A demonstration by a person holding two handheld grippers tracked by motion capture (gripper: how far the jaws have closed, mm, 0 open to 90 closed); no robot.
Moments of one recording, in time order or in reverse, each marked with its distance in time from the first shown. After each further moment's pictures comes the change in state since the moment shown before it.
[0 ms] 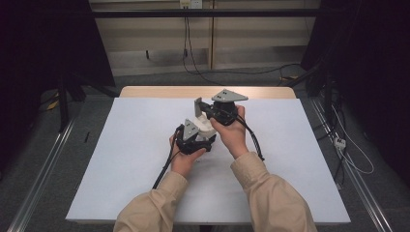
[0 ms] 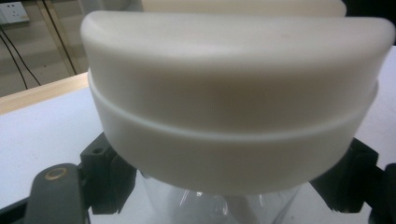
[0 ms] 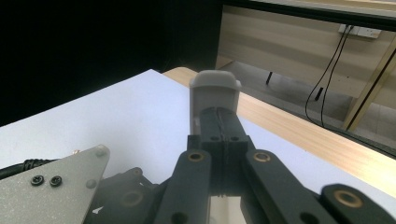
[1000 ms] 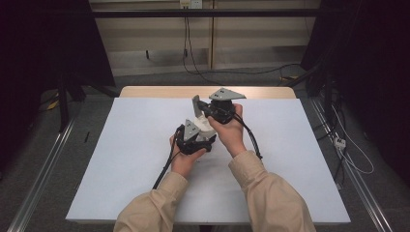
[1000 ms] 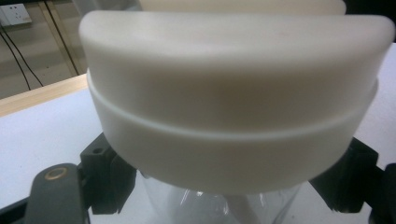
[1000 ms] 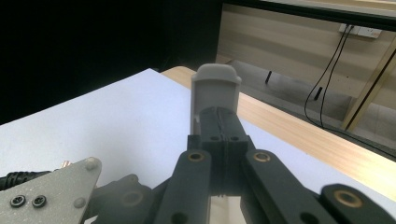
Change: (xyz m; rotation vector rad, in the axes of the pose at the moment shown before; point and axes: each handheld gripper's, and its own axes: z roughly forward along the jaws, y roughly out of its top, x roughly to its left) left arm -0.001 0.000 0.000 0.000 0.004 0.015; right arm 0.000 0.002 0.009 0.013 -0.005 -0.009
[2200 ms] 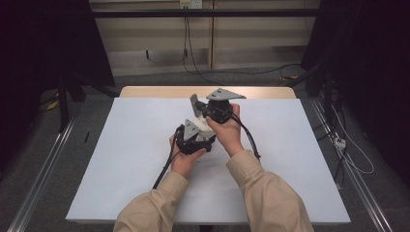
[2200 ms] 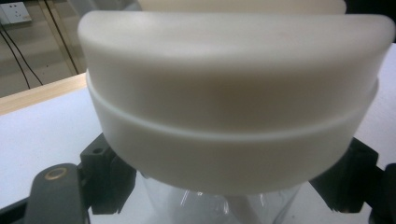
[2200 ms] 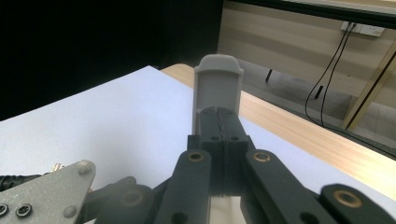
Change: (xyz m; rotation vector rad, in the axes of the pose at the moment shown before) left arm 0.000 0.000 0.000 0.004 0.002 -0.011; right arm 0.001 -0.001 0.008 0.006 0.001 -0.005
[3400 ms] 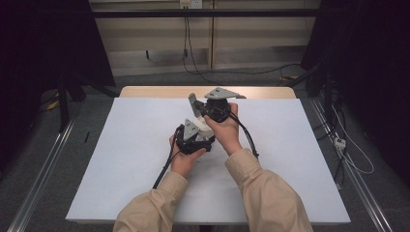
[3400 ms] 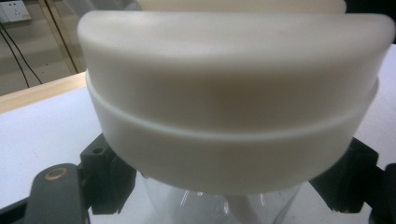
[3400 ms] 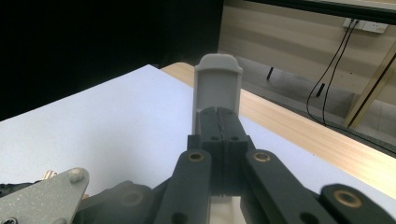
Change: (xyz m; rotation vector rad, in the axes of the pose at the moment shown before) left arm 0.001 0.000 0.000 -0.001 -0.007 -0.001; right arm 0.000 0.001 0.007 0.009 0.003 0.006
